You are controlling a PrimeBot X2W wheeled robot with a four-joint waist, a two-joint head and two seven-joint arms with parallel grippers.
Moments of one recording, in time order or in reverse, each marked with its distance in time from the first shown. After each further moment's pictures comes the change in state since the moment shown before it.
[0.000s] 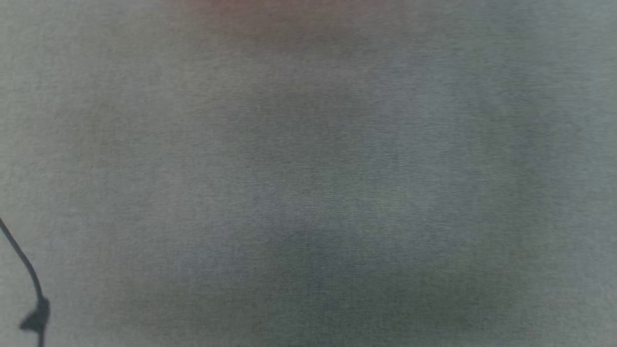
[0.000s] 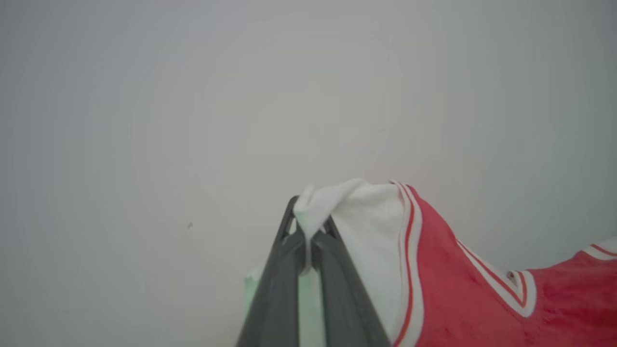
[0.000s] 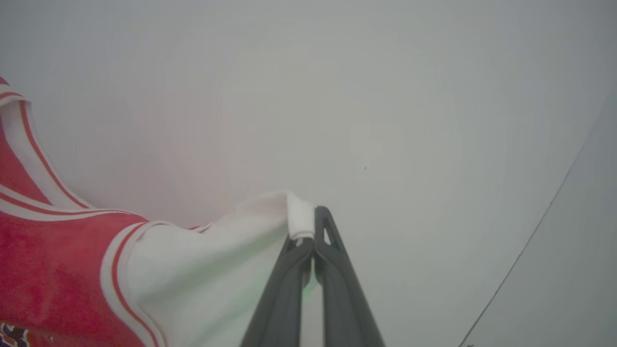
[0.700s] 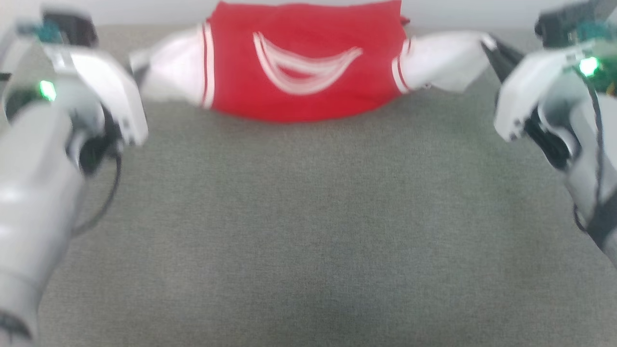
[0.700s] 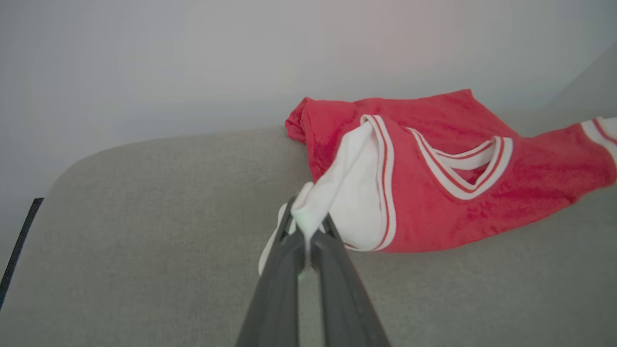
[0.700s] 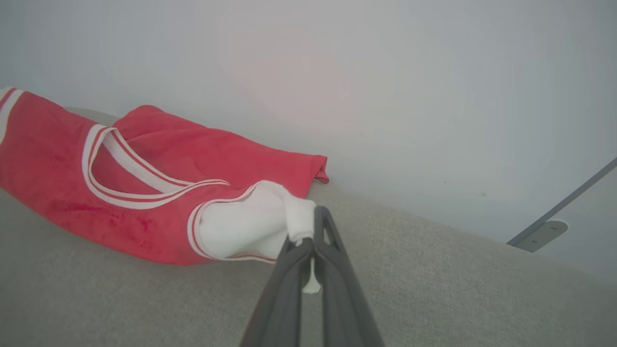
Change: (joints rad) left arm 0.586 0.076 -0.197 -0.124 -0.247 -0.016 0.381; right arm 0.547 -0.098 0.369 -0.202 0.528 0.000 0.272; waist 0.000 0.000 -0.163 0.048
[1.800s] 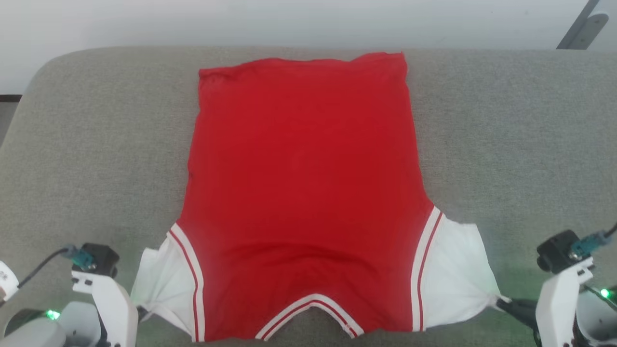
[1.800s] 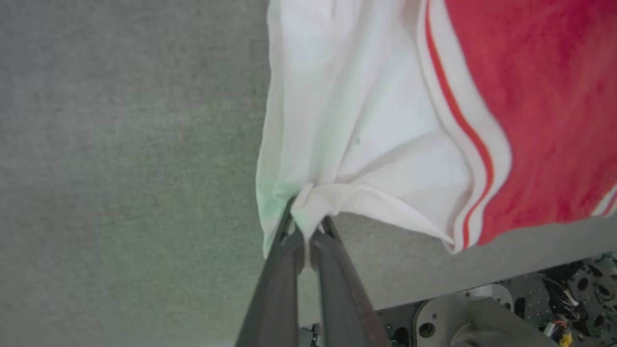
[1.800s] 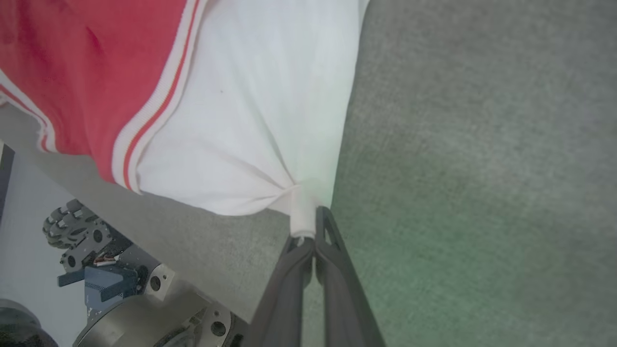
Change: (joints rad) left arm 0.761 0.441 -0.104 -0.788 -0.180 0.305 0.264; right arm 0.944 -0.307 -0.238 -0.835 0.216 0.000 0.657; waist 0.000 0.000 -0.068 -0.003
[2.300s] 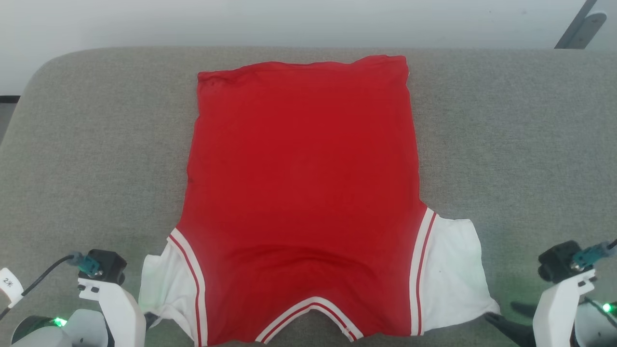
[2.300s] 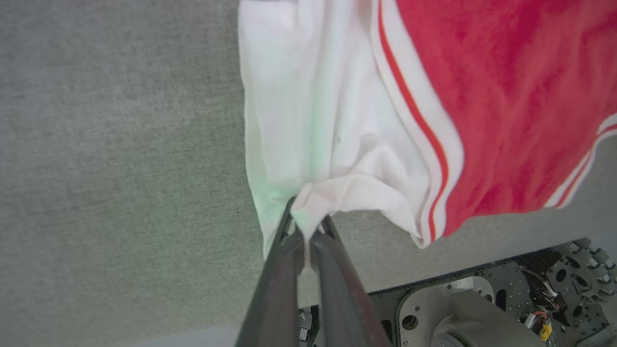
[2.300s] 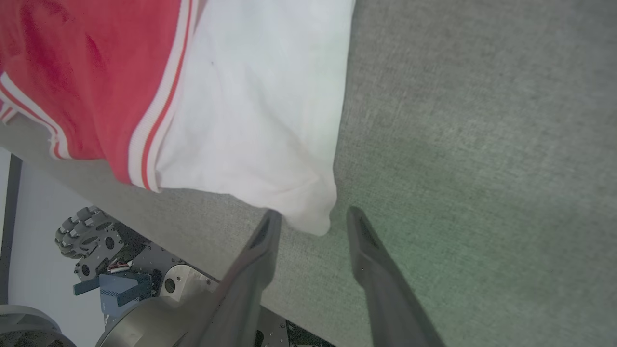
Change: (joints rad) left arm 0.050 0.031 0.007 -0.127 -0.019 0.067 0.002; right arm 0.132 0.124 -0.173 -0.113 -0.098 0.000 0.122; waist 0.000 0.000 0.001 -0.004
